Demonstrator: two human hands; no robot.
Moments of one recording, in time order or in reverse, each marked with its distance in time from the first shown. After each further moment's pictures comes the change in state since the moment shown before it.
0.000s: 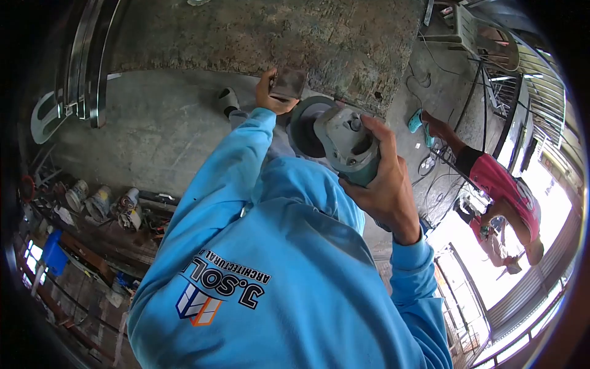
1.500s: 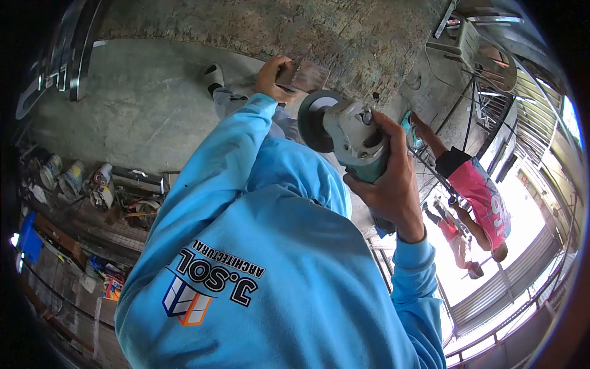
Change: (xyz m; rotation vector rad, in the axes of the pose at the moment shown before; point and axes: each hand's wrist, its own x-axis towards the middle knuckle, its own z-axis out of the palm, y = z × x) left_hand 0.011 0.019 -0.002 -0.061 0.069 0.157; right_hand 0.025 -0.008 -0.006 -0.119 -0.089 -0.036
